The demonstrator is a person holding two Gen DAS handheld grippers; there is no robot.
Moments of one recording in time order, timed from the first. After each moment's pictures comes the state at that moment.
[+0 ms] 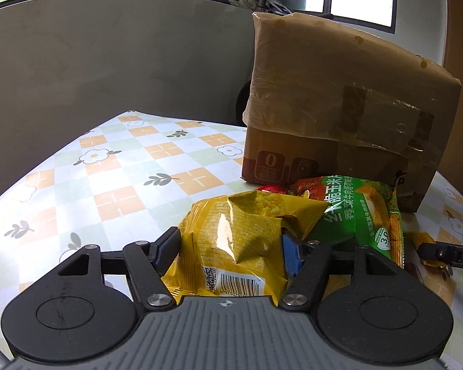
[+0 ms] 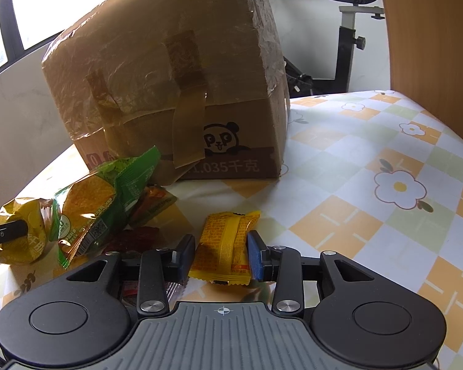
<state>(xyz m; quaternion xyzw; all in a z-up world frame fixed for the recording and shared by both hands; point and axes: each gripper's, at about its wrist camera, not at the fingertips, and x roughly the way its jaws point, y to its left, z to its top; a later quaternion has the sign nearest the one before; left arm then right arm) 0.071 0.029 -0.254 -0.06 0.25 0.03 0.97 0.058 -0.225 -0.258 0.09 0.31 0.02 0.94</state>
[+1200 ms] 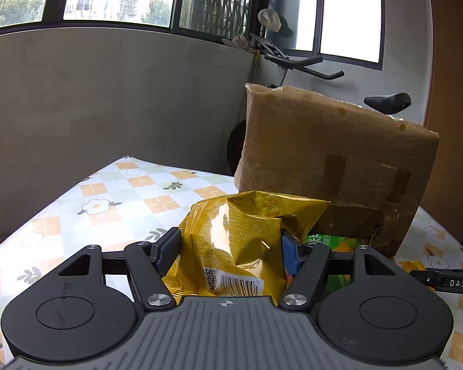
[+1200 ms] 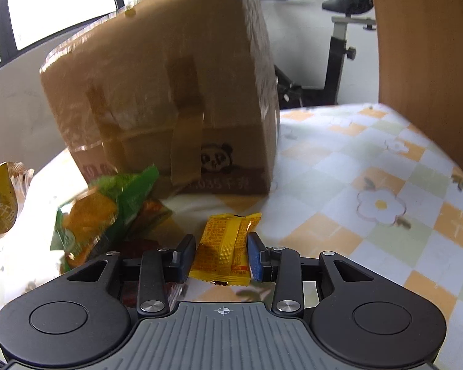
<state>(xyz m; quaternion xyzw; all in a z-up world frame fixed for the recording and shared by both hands) 0.049 0.036 -0.202 -0.06 0.17 0.01 0.98 0.049 -0.226 -0.224 0.07 0.30 -0.01 0.95</state>
